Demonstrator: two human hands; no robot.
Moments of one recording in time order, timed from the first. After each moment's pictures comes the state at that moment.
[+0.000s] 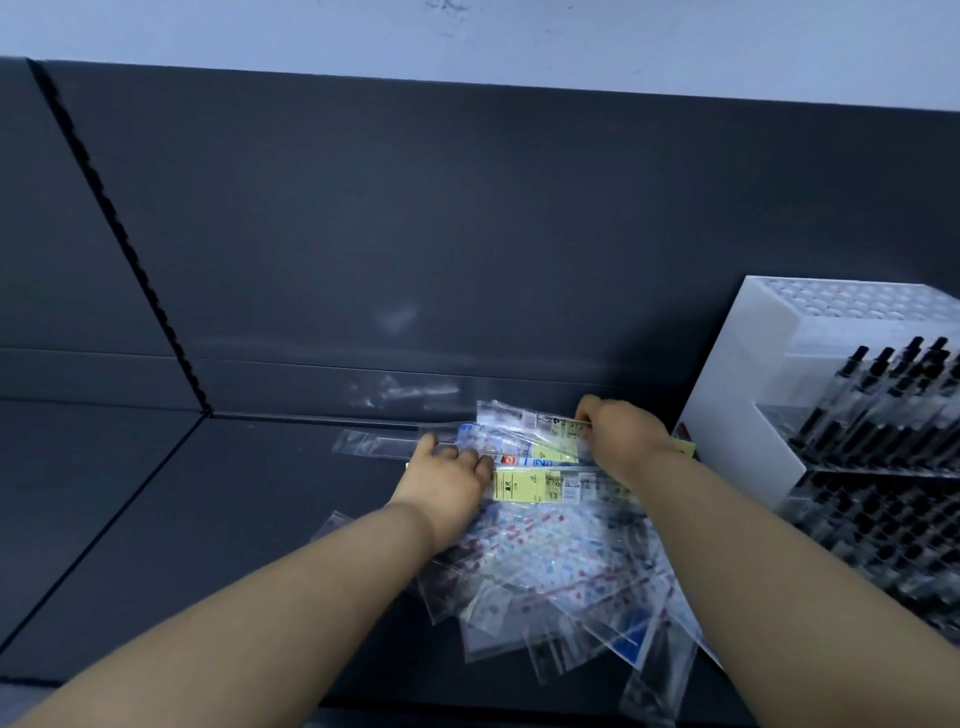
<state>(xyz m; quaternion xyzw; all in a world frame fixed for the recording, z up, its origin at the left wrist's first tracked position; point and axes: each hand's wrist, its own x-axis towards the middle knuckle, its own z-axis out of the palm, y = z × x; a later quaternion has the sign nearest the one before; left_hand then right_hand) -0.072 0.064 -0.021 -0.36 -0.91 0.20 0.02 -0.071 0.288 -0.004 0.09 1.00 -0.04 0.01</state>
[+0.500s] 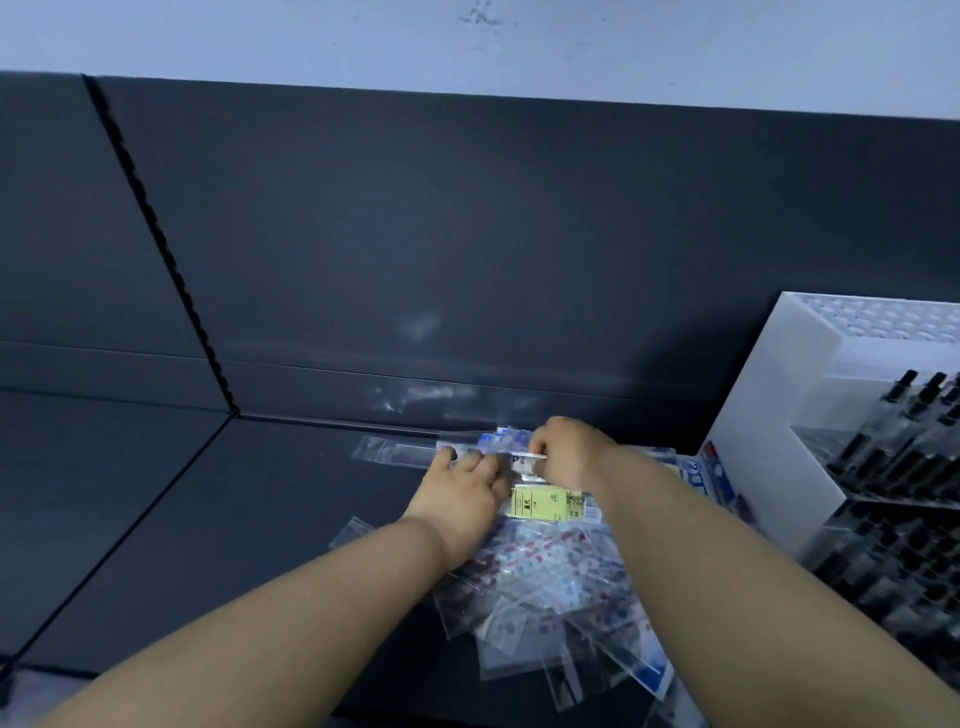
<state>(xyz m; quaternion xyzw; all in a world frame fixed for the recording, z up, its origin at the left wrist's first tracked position) -0.075 0.057 -0.031 -0.36 -0.92 0.14 0.04 -0.103 0.229 -0.009 0.00 0.99 -0.10 0.12</state>
